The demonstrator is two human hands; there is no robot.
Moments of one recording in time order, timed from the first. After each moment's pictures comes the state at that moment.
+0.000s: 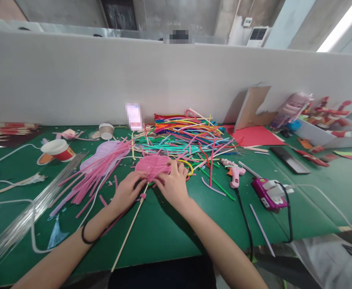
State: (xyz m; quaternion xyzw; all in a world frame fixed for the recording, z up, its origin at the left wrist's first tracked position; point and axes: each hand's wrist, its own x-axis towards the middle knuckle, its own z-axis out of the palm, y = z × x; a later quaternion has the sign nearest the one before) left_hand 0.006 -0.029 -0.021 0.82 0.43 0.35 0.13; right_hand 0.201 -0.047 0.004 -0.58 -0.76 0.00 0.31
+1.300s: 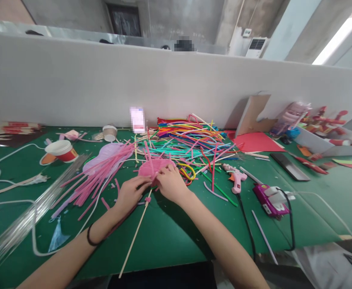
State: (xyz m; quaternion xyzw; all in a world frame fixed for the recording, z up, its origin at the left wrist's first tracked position) left_hand 0.009 -0.026 -0.026 0.80 0.45 0.37 0.16; right_hand 0.196 -0.021 0.013 -0.46 -0.88 -0.02 0.14
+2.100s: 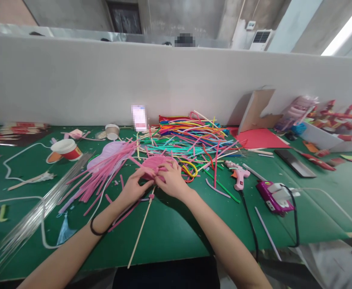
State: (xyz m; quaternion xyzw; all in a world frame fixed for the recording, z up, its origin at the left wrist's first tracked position) left_hand 0.011 -0.018 -0.016 0.77 0.41 0.42 0.24; right_hand 0.194 -0.016 -0.004 -0.48 -0.83 0.10 0.27
